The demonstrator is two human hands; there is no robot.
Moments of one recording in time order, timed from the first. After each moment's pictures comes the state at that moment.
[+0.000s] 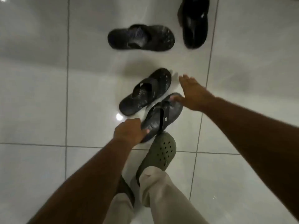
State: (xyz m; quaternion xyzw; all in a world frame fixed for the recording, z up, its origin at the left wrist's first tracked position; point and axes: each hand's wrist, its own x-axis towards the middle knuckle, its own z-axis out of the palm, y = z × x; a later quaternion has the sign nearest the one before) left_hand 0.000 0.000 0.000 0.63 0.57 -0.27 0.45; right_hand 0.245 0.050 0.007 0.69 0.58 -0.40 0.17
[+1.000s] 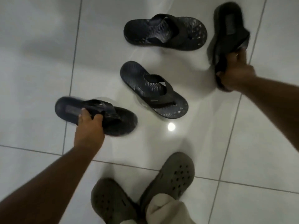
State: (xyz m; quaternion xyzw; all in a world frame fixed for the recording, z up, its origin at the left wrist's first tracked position) left_hand -0.133 0.023 -0.099 0.60 0.72 -0.21 0.28; right_hand 0.321 0.135 -0.129 0.79 0.56 -0.22 0.12
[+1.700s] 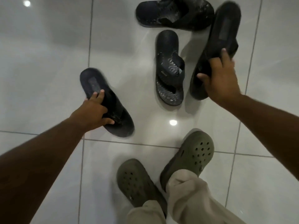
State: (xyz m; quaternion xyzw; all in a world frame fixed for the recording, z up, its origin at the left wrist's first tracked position) left_hand -0.221 0.037 -0.102 0.76 0.47 -0.32 0.31; right_hand 0.183 0.026 -0.063 0.77 0.60 -0.21 -0.03
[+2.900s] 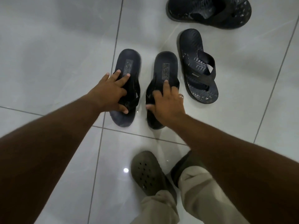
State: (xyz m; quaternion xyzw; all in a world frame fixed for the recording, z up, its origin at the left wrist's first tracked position) left_hand -0.238 0.072 -0.084 0.84 0.38 -0.31 0.22; right_hand -0.023 0.002 -0.081 0.65 0.68 -0.31 0.14
